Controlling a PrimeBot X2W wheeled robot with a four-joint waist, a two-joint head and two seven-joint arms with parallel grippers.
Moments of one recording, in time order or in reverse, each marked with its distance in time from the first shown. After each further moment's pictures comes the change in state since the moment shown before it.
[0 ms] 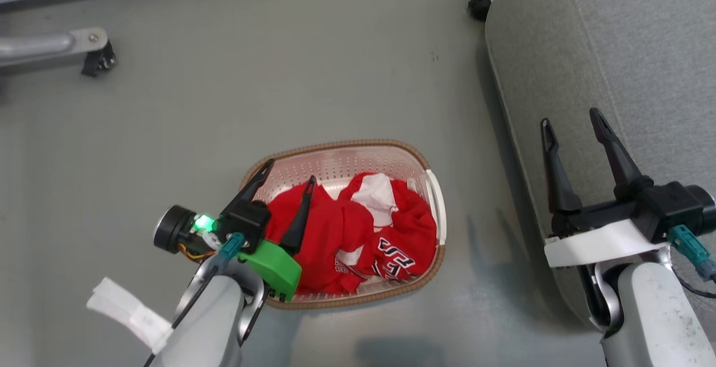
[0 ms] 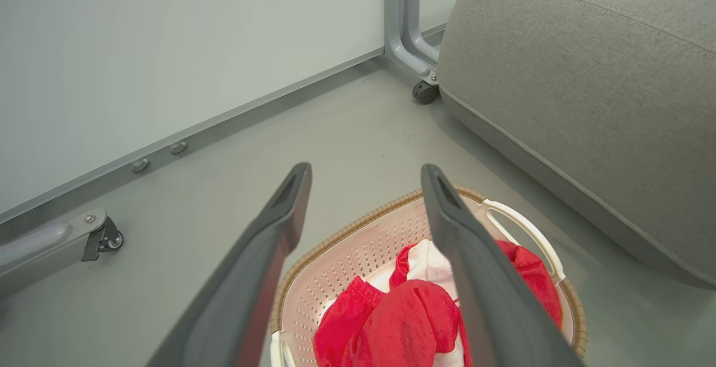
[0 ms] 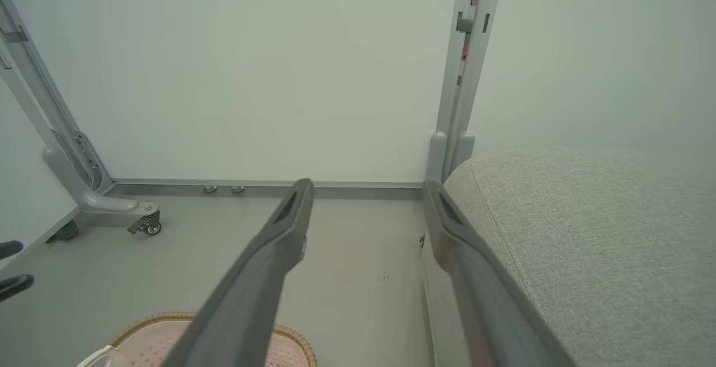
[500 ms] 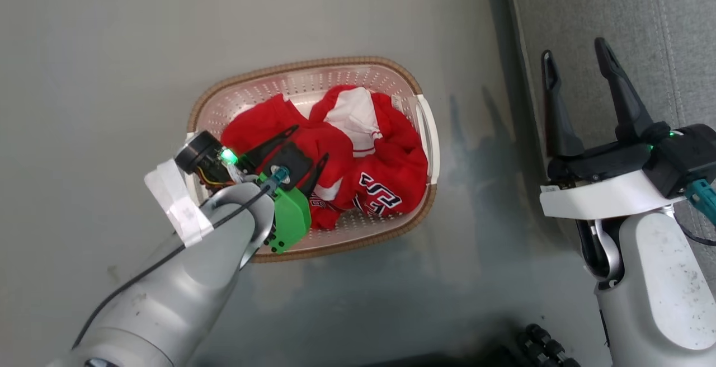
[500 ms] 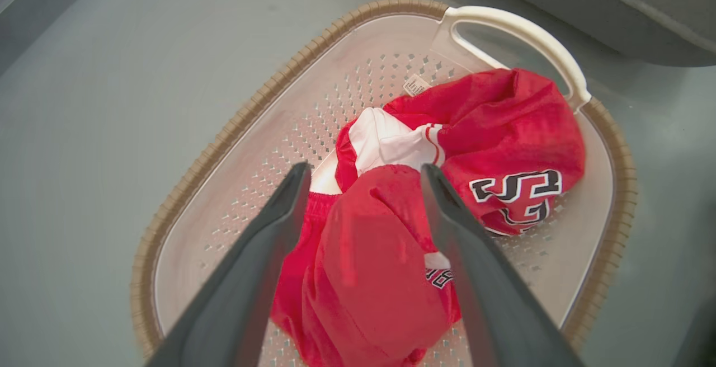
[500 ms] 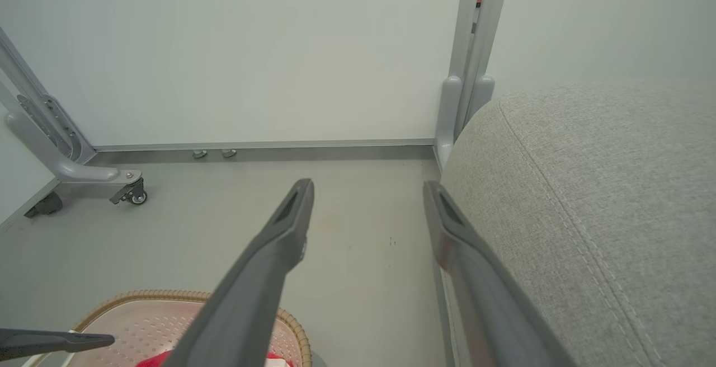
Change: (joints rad) left arm -0.445 0.040 -0.506 0.462 -0.146 -0.002 0.027; right arm -0.151 0.000 0.029 -0.040 0.036 0.000 0.000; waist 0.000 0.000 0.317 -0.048
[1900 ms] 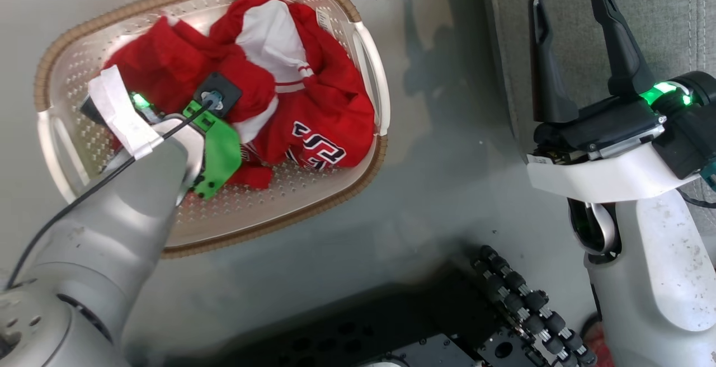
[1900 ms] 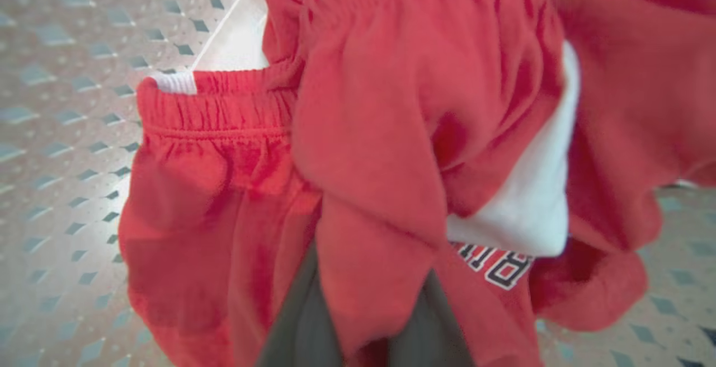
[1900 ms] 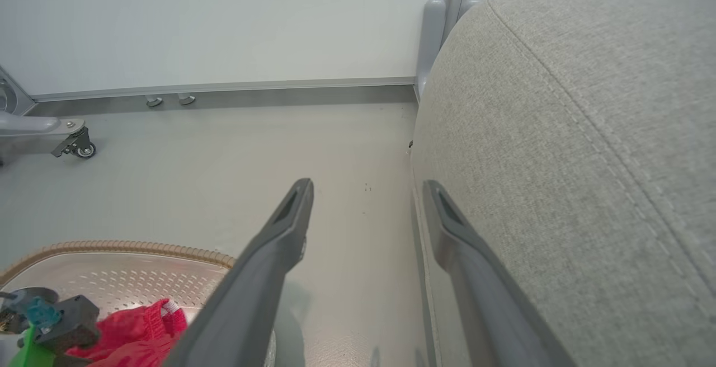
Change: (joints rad) left arm -0.292 0.060 -0.353 0.305 -0.333 0.018 0.165; right arm -0.102 0.000 0.077 -0.103 0.058 0.000 0.000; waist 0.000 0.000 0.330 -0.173
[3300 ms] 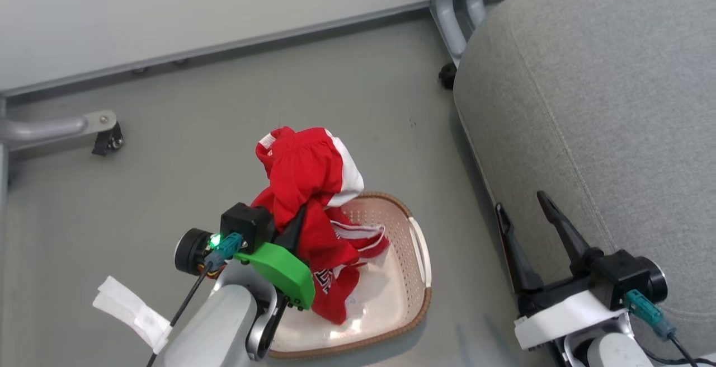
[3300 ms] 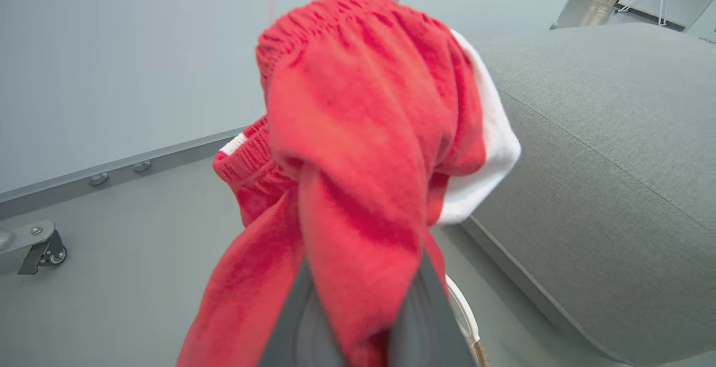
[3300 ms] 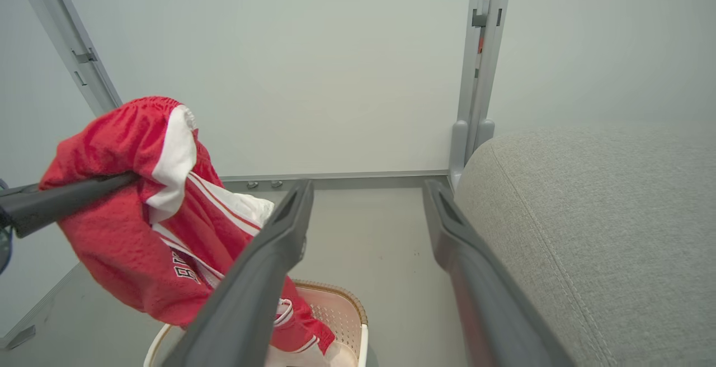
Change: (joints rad) left arm 0.671 -0.053 0.598 -0.687 0.044 0.088 -0.190; right arm 0.426 0.000 0.018 0.151 -0.033 0.000 0.000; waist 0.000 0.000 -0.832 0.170
